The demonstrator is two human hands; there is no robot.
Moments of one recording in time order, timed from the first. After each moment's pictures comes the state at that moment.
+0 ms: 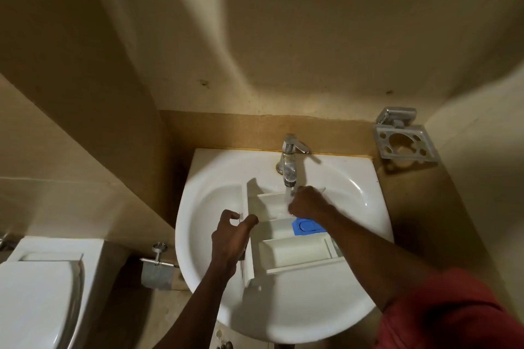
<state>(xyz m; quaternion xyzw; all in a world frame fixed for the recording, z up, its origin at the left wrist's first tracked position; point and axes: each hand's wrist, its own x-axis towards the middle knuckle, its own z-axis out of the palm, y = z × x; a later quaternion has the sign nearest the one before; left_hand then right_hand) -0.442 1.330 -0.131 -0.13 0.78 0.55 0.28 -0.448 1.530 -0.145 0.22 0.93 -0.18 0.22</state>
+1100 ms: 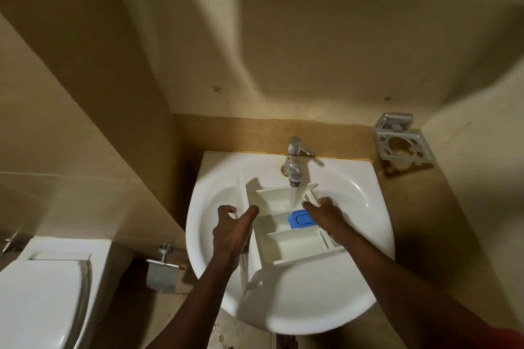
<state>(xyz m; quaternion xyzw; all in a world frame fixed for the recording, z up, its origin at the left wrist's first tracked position) -0.440 1.315 -0.111 -0.16 0.77 0.56 0.25 -0.402 1.534 -0.147 0.43 0.80 -0.40 0.12</state>
